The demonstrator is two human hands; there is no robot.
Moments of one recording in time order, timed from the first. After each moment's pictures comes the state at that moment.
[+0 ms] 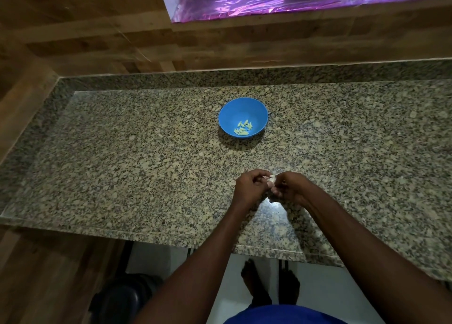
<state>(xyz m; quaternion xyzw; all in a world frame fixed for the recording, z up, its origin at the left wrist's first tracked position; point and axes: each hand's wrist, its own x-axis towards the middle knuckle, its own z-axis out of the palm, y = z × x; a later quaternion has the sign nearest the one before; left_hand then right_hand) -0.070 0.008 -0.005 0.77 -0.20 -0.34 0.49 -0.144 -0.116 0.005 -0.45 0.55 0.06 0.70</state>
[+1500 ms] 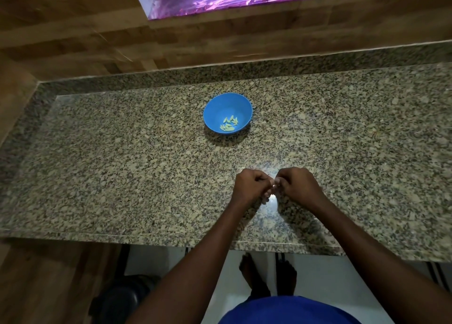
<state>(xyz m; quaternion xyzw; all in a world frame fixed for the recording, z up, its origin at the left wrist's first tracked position) -0.095 -0.012 0.001 0.76 -0.21 -0.40 0.47 -0.209 -0.136 -0.001 -0.90 0.30 -0.01 0.32</state>
